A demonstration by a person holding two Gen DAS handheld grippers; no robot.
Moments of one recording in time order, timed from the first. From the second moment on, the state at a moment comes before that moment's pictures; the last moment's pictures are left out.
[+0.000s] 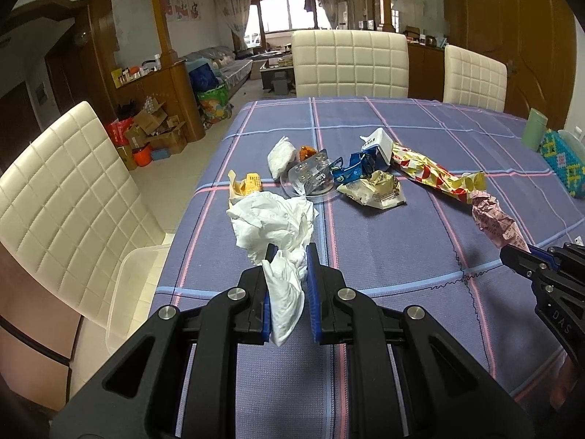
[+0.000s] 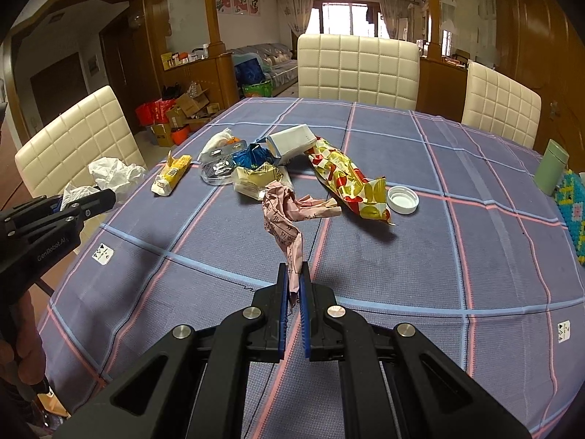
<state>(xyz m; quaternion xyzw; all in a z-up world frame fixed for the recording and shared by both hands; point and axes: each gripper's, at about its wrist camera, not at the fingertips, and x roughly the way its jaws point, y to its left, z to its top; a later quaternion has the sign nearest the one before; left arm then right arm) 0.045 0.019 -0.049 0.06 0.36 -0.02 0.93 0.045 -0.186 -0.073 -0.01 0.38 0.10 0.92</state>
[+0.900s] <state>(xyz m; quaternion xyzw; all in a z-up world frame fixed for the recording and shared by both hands) 0.037 0.045 -0.047 0.05 0.36 0.00 0.93 0.048 -0.165 -0.073 -0.03 0.38 0.12 0.92</state>
